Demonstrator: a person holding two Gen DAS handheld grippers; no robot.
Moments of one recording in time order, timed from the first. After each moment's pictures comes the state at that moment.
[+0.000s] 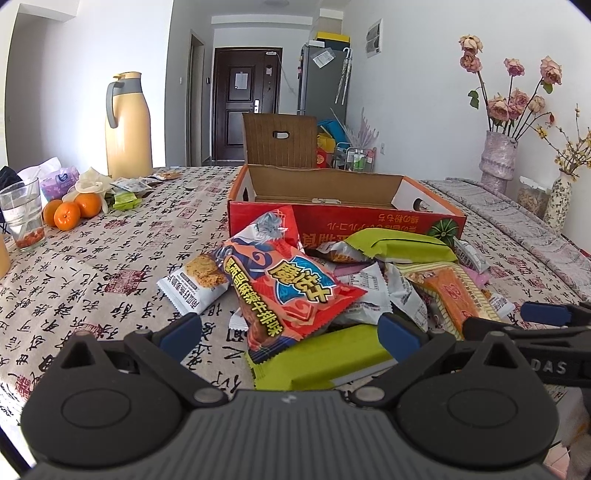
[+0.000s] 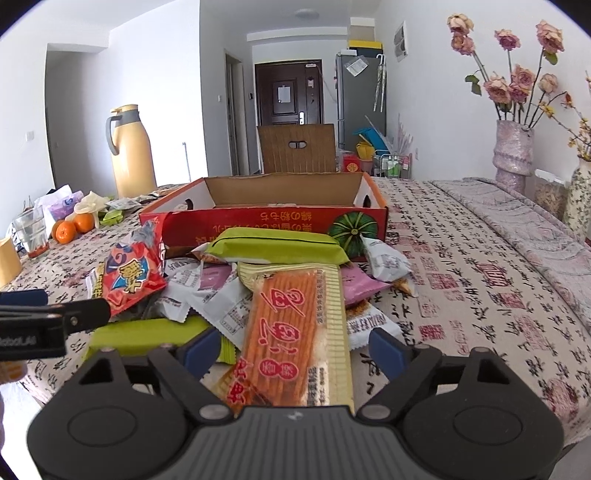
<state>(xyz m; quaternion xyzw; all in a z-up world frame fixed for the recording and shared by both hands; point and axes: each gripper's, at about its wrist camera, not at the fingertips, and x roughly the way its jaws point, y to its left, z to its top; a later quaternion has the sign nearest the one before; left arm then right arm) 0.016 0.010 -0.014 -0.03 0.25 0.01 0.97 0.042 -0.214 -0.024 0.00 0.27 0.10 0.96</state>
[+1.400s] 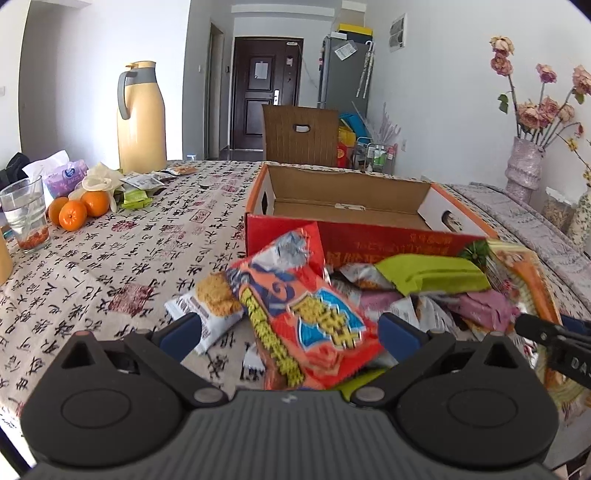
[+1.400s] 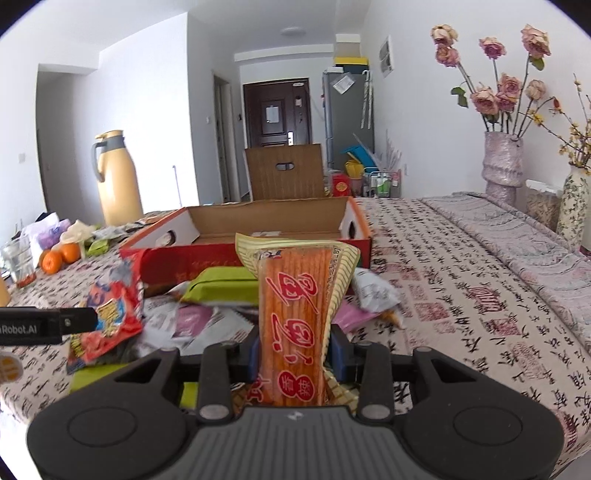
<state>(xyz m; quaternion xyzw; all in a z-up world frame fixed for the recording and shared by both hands) 0.062 0.018 0.002 -0.04 0.27 0.04 0.96 0.063 -0.227 -0.016 0.02 0.23 0.09 0.97</state>
